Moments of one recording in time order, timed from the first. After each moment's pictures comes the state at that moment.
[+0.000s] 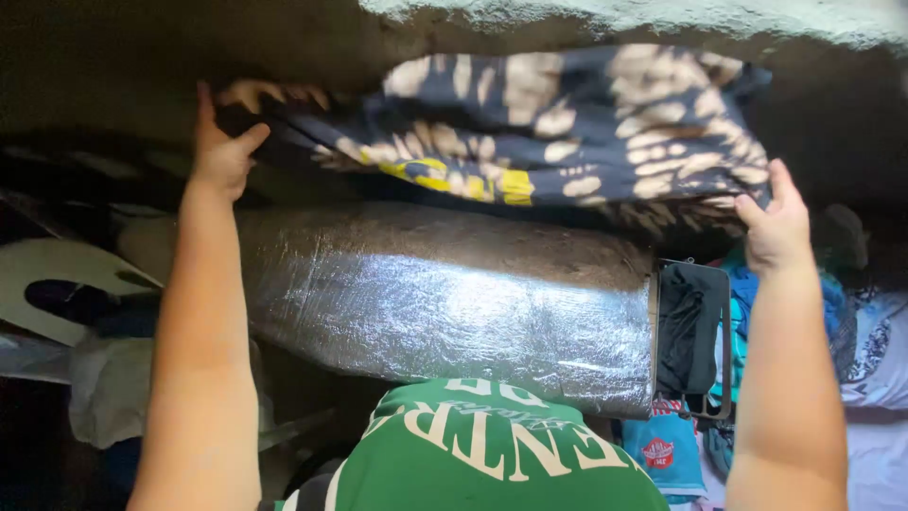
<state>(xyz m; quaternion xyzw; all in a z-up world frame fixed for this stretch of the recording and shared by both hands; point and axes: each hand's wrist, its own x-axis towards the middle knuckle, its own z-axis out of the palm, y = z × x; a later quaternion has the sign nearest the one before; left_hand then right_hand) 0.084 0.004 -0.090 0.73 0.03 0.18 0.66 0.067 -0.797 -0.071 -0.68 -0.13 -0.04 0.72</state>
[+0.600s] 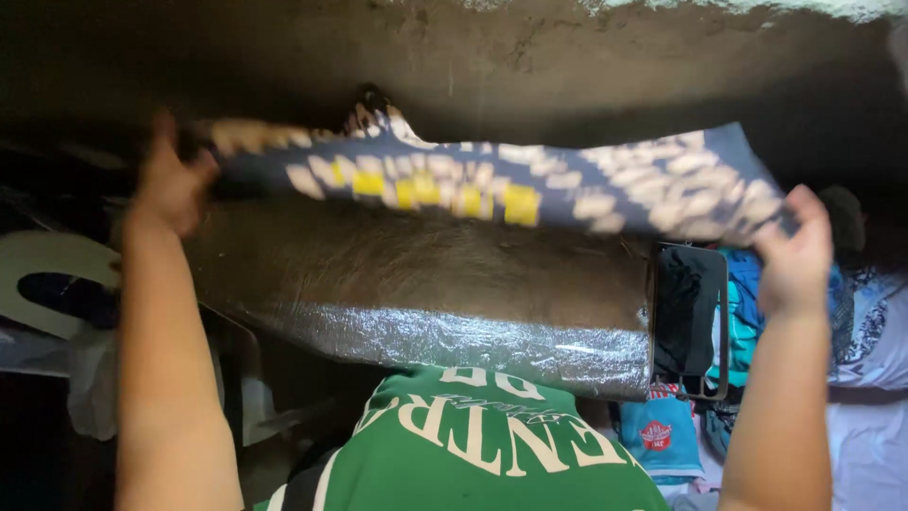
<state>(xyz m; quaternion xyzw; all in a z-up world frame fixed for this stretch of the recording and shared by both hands) 0.008 0.038 -0.080 0.76 0.12 0.09 0.63 0.006 -0.836 -0.116 -0.68 -0.02 -0.15 0.72</state>
